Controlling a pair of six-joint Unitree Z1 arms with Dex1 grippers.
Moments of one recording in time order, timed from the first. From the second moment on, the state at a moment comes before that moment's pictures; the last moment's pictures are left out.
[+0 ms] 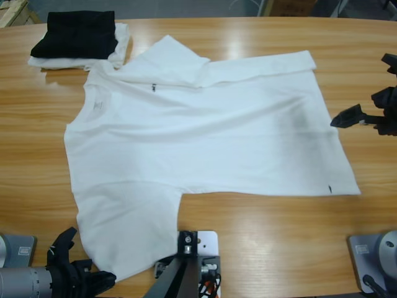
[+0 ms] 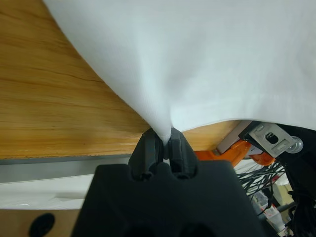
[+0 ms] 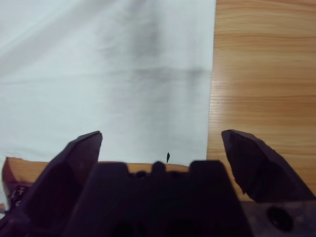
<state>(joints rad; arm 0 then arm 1) -1.63 1.55 -0.44 0.04 -0.01 -2.06 0.35 1.44 -0.98 0.86 0.04 0.39</state>
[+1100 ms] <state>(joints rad) -1.59 1.53 -0.44 0.07 0.00 -2.00 0.30 1.40 -0.61 0.64 0.07 1.63</state>
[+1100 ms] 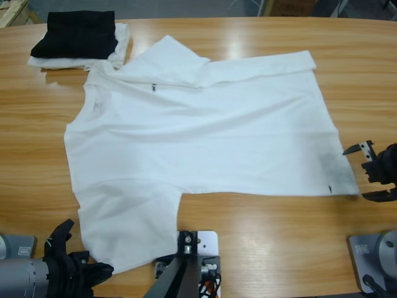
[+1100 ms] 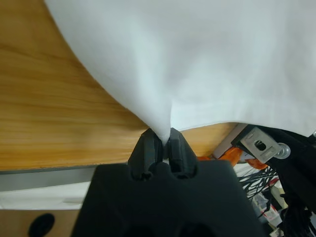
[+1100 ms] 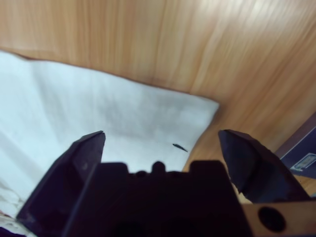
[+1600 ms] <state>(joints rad) -1.57 1.50 -0.44 0.07 -0.01 -1.97 0.47 1.29 -0.50 0.59 0.09 2.06</state>
